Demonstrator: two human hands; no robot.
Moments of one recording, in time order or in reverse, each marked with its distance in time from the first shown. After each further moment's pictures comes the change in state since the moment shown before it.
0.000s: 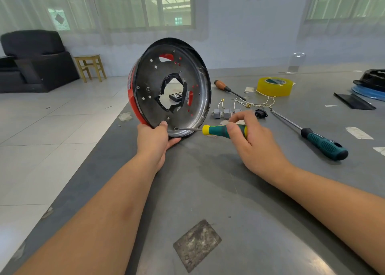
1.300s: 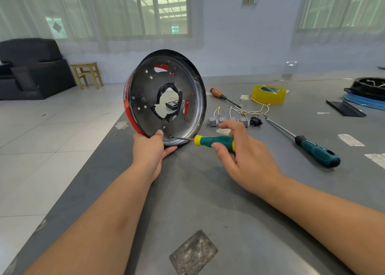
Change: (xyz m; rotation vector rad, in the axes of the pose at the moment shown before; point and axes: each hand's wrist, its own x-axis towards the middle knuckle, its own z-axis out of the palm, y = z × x) left_hand -0.001 0.001 -0.002 -0.026 -0.011 -0.020; right_hand -0.011 -0.019 -0.002 -0.218 0.031 -0.211
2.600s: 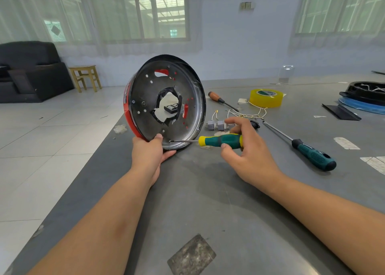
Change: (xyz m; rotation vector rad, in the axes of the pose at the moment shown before) left_hand 0.004 -0.002 0.000 0.040 0.002 -0.002; right_hand 0.007 0.026 0.003 0.257 -0.011 0.207
